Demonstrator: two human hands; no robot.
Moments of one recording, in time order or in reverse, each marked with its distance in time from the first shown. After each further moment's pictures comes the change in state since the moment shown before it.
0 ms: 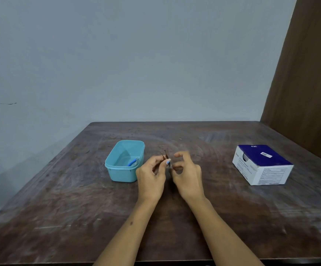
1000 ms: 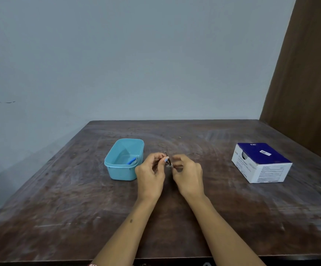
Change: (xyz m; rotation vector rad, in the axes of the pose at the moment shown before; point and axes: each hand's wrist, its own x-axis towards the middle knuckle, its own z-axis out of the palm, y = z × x) left_hand 0.000 -0.004 0.000 0.008 0.025 0.054; right_hand 0.000 -0.002 0.001 -0.089 0.030 0.035
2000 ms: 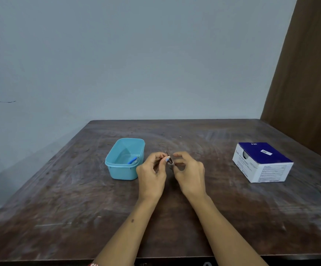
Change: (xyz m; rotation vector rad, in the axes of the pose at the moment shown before) left_hand -0.001 0.000 0.001 -0.017 -0.004 0.008; right_hand 0.001 0.001 -0.002 -0.020 0.027 -0.031
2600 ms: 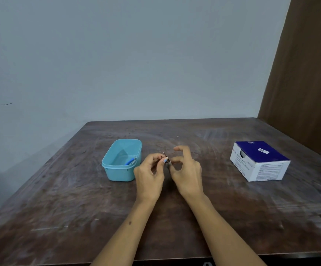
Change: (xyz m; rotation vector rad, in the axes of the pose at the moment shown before) left_hand -0.001 0.003 0.000 0.004 -0.014 0.014; right_hand -0.001 -0.005 -0.003 0.024 0.007 -0.016
